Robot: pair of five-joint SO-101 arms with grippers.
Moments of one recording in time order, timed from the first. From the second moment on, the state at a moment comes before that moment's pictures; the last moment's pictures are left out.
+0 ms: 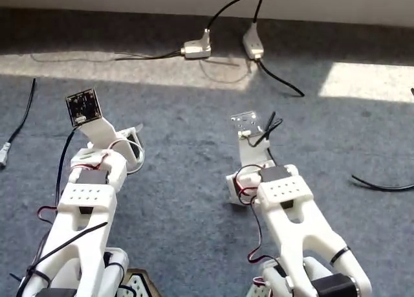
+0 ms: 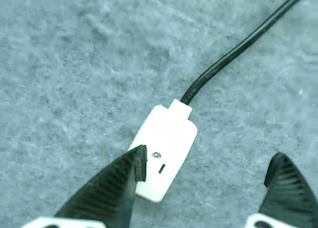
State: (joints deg) left arm -5.6 -36.7 67.2 19.7 21.5; right arm -20.0 -24.3 58.8 45.5 2.8
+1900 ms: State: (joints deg) left arm -5.6 -36.7 67.2 19.7 21.5; right arm 0.8 -25.1 28.3 72.7 9.3
